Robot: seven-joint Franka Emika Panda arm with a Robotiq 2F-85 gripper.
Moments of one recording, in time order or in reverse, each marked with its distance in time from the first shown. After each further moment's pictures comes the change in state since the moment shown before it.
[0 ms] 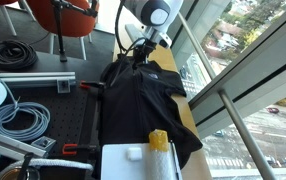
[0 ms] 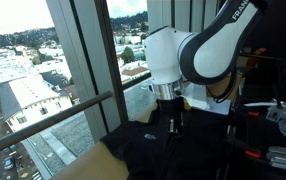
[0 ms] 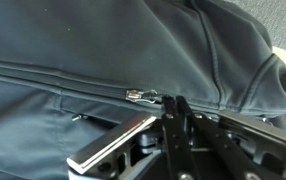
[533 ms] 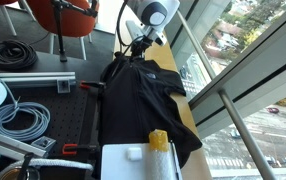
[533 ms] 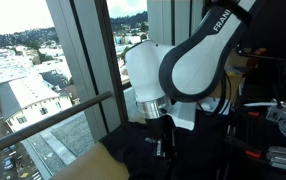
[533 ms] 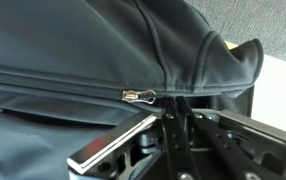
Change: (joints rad) arm 0.026 0.150 0.074 0.177 0.073 -0.064 0.029
